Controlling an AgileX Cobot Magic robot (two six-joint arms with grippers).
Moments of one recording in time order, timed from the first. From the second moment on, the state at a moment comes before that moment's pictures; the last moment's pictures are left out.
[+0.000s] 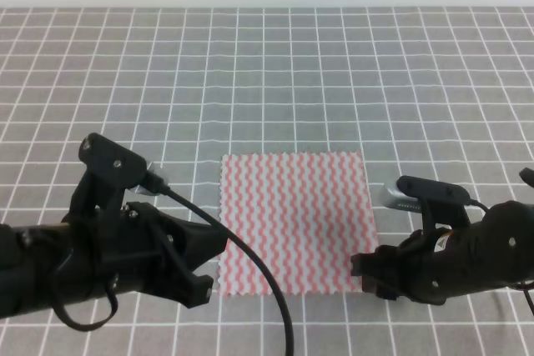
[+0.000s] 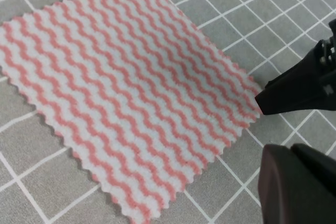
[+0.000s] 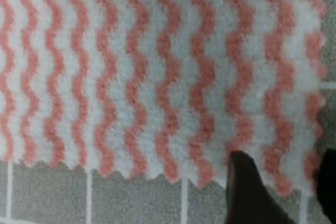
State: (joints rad) left arm -0.47 1.16 -0.60 -1.24 0.45 1.15; right arm 0.56 1.60 -0.72 0.48 0.30 0.13
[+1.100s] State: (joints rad) left arm -0.47 1.18 -0.60 -1.23 0.39 1.25; right arm 0.56 1.62 -0.83 0.47 0.30 0.12
